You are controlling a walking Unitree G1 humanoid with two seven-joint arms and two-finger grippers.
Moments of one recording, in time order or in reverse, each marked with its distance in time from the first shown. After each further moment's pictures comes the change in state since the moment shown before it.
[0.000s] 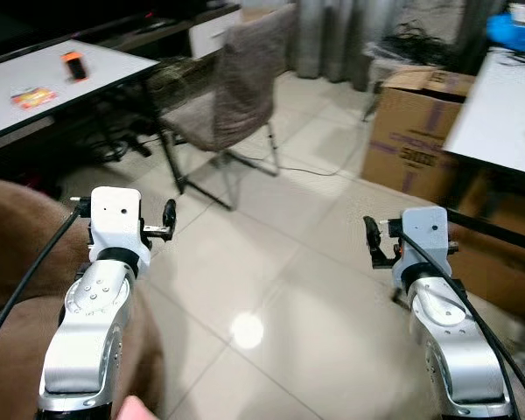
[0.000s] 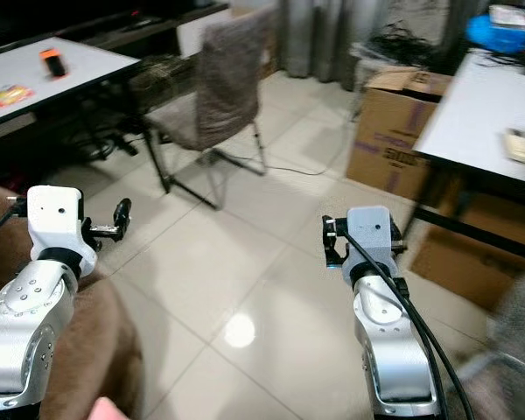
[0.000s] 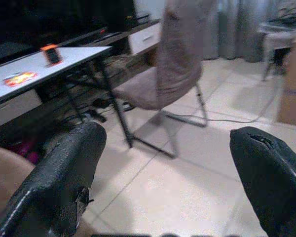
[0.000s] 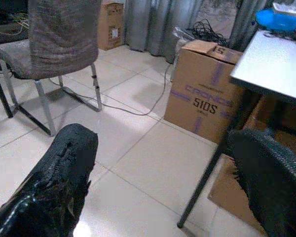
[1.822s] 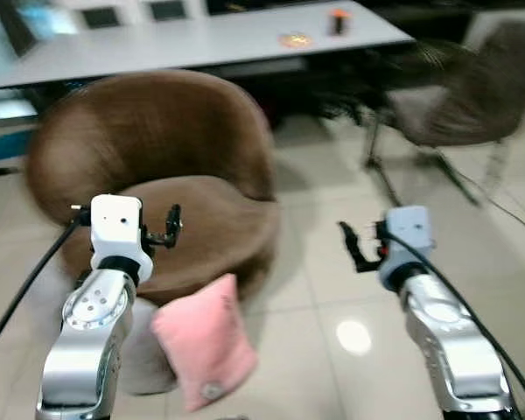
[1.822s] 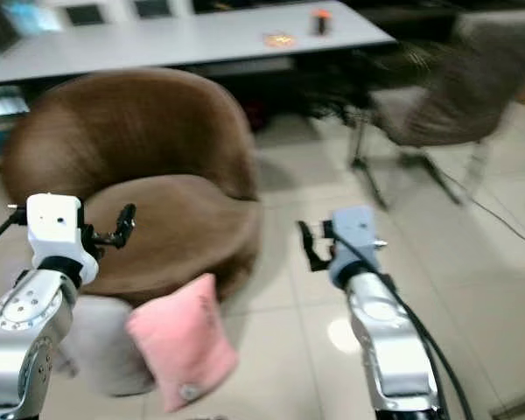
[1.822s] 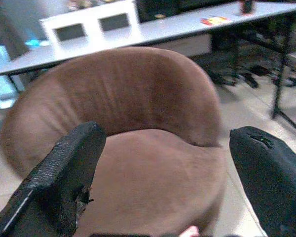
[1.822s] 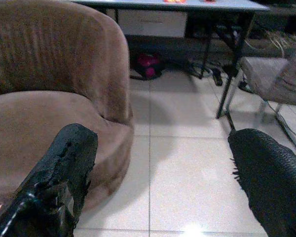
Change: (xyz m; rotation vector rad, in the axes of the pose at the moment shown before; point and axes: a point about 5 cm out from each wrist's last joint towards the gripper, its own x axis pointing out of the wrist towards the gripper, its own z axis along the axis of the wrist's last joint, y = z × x) left arm -0.008 0.000 -0.005 -0.019 -0.020 -0.036; right arm 0.003 0.016 0.000 0.064 0.008 0.200
